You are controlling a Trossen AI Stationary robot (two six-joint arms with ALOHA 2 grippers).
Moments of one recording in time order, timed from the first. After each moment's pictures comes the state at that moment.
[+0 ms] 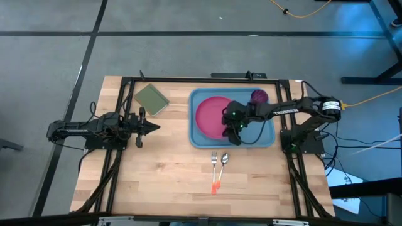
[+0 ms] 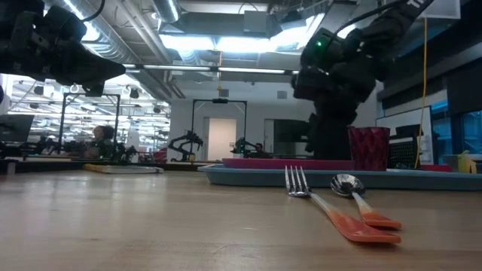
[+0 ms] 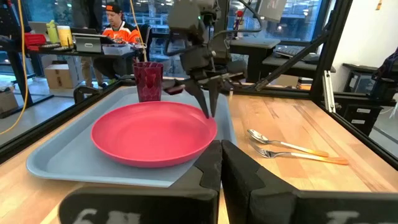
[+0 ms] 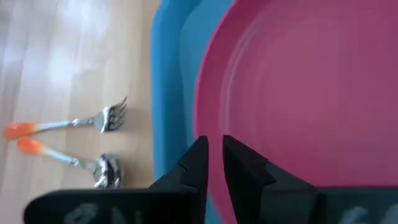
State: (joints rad) left arm 0.05 0.02 0.01 0.02 -0.01 -0.07; right arm -0.22 1.56 0.78 -0.19 -0.39 0.04
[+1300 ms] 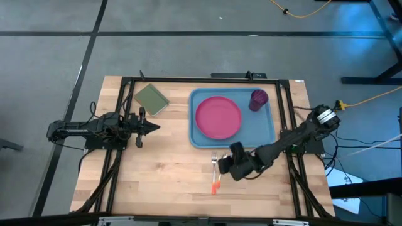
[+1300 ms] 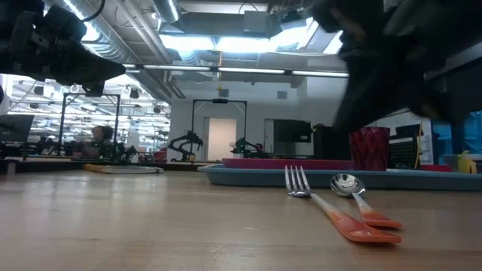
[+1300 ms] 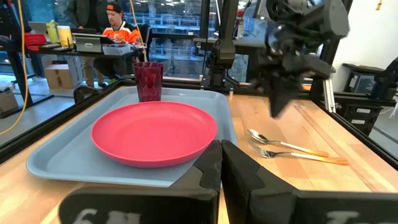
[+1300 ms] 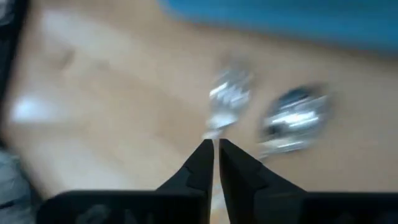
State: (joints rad) left arm 0.05 0.02 0.01 0.02 -0.01 -0.07; right arm 0.52 1.67 0.98 -0.38 0.46 1.67
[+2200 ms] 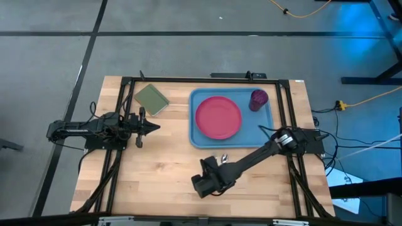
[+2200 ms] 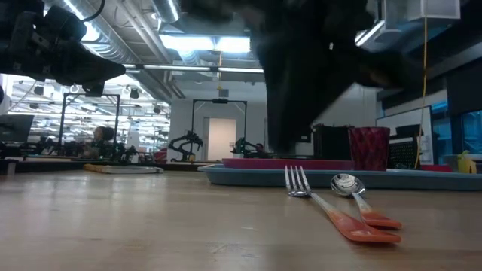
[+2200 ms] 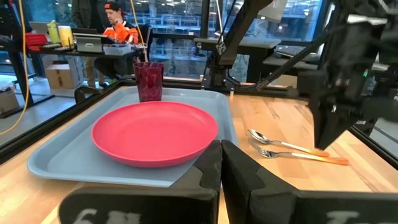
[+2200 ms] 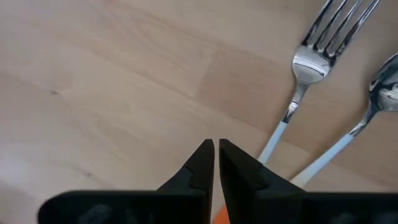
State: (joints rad) left arm 0.05 0.02 0.01 0.02 -0.02 -0.08; right arm 0.50 2.24 1.84 -0.98 0.29 1.67
